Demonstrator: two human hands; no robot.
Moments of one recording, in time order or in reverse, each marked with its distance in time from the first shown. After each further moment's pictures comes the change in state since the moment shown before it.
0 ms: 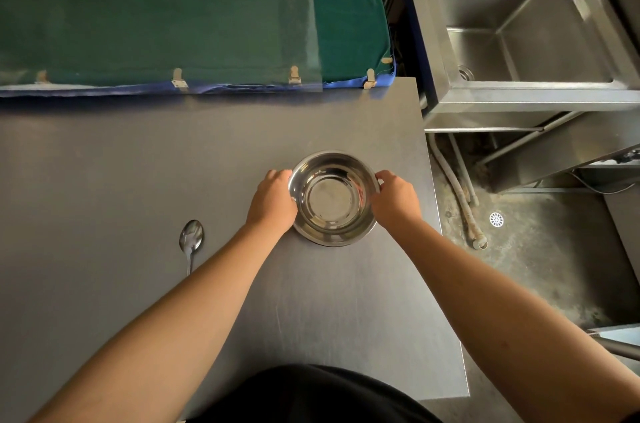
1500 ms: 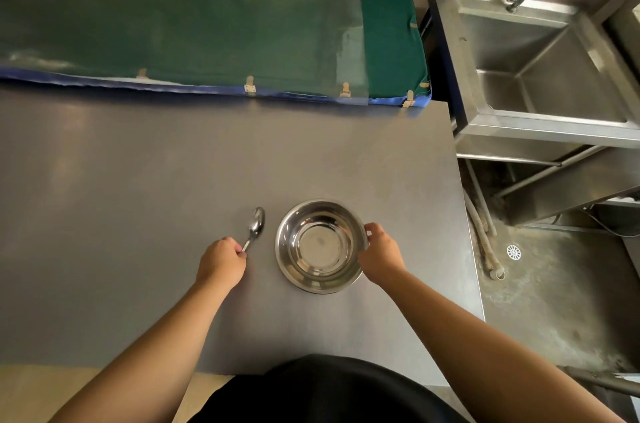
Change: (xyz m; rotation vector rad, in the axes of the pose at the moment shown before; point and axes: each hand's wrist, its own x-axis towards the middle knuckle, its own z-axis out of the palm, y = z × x) left_hand -0.131 -0.183 -0.041 0.028 -0.011 -0.454; right_hand -0.132 -0.027 0.083 0.101 -0.223 0.030
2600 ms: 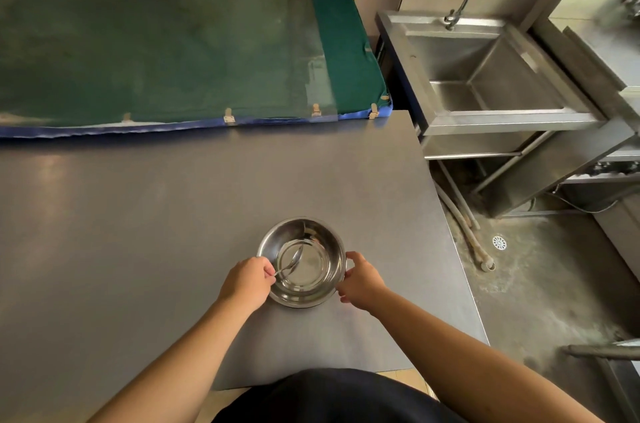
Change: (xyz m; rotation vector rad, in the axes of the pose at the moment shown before) left_hand -0.049 0.029 -0.001 0.071 -0.120 0.355; right_hand -0.063 0.007 0.028 0.280 -0.150 0.126
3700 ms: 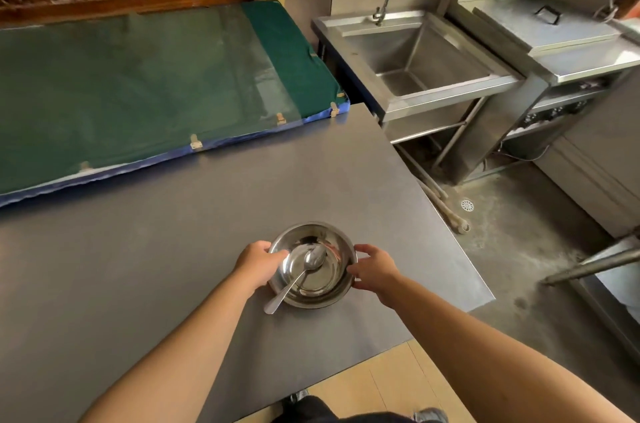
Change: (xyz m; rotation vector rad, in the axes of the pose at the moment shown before) left_hand 0.039 0.016 -0.039 -0.377 -0.219 -0.057; right_hand -0.029 -0.003 0.011 0.558 0.203 0.128
